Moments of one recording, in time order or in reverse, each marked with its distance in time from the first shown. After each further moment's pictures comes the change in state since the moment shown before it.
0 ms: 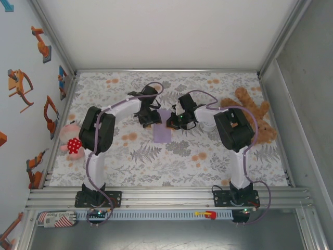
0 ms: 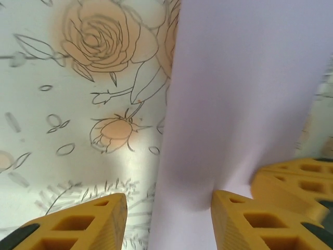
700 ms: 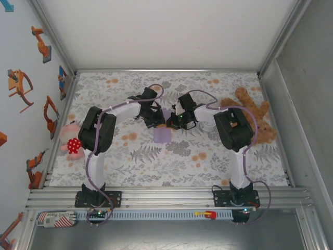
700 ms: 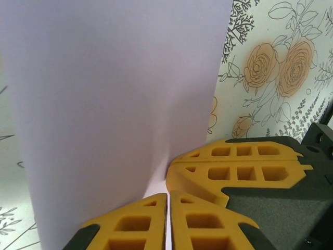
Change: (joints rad) left arm -0.002 0.023 -0.093 0.231 0.261 -0.044; right arm -0.001 0.008 0.013 -0.018 -0.004 -0.020
